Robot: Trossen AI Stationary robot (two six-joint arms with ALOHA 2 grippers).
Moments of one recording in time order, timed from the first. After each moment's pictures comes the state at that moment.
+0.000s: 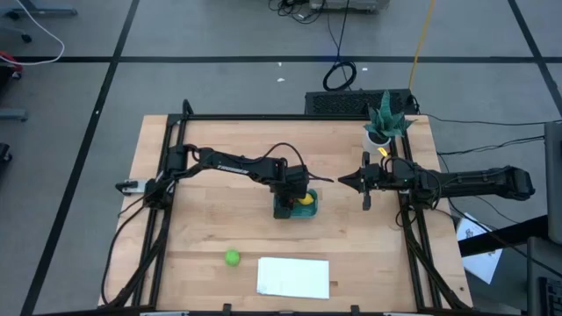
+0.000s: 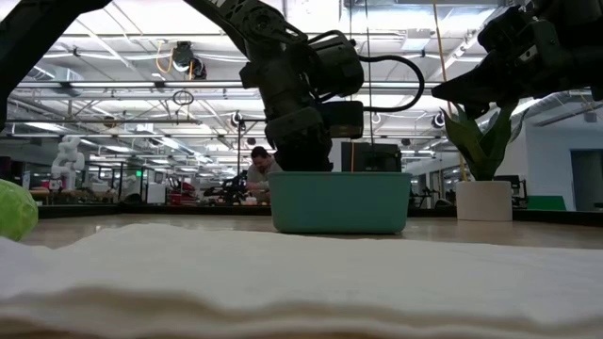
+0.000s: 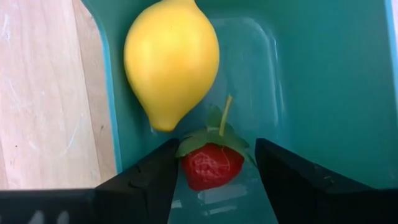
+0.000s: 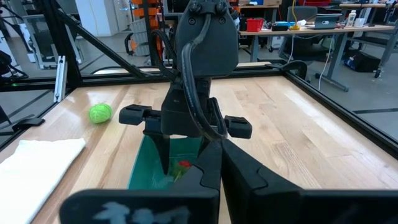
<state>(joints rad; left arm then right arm) 0.07 2.14 1.55 -0.61 0.23 0.17 -0.10 0.57 0.14 0.30 -0.03 0.04</state>
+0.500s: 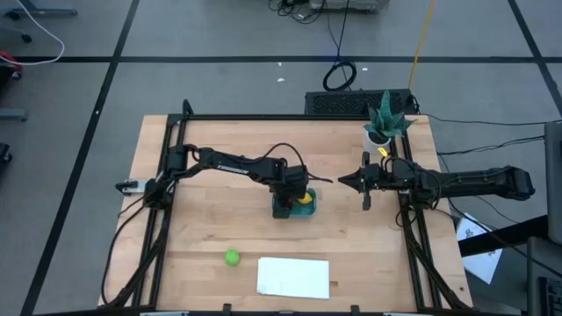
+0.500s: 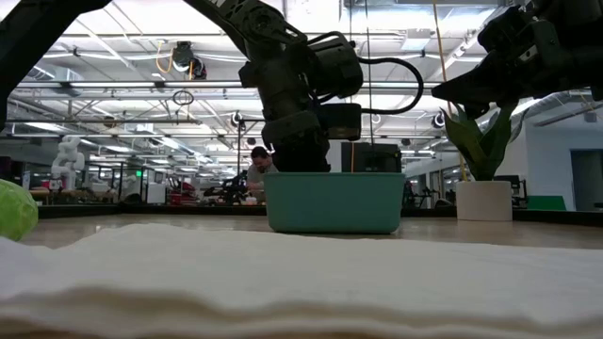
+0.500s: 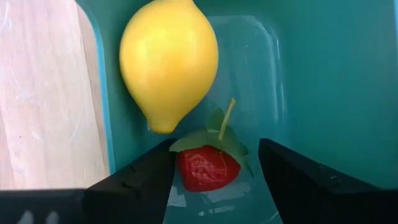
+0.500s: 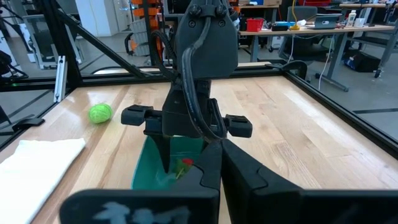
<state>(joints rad) 0.07 2.14 1.55 -0.63 0.21 0.18 -0.10 0.57 0.14 0.30 -0.03 0.04</state>
